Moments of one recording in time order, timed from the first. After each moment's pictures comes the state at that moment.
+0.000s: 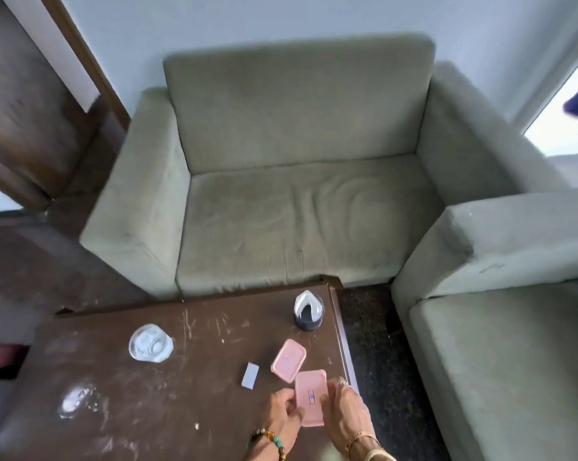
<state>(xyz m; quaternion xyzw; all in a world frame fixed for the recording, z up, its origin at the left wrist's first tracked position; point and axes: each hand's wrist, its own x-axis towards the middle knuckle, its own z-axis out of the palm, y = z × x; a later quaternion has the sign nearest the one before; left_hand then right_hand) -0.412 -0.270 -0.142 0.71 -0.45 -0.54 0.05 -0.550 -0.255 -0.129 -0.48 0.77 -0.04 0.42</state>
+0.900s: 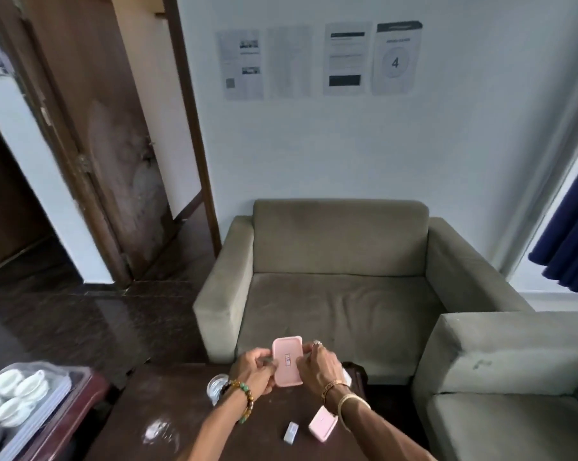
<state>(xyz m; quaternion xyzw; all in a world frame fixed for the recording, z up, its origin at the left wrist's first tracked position) -0.269 -0.229 0.172 0.69 -0.47 -0.44 0.32 -0.425 -0.240 0.173 -0.61 0.70 -0.19 0.32</state>
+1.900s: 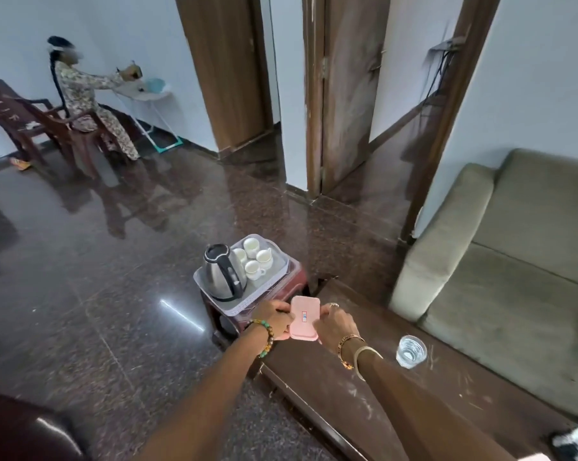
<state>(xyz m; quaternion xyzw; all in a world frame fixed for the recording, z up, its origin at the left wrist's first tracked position) 0.158 -0.143 0.119 0.79 -0.16 -0.44 0.40 0.024 -0.217 0.119 -0.74 0.51 -0.02 0.43</state>
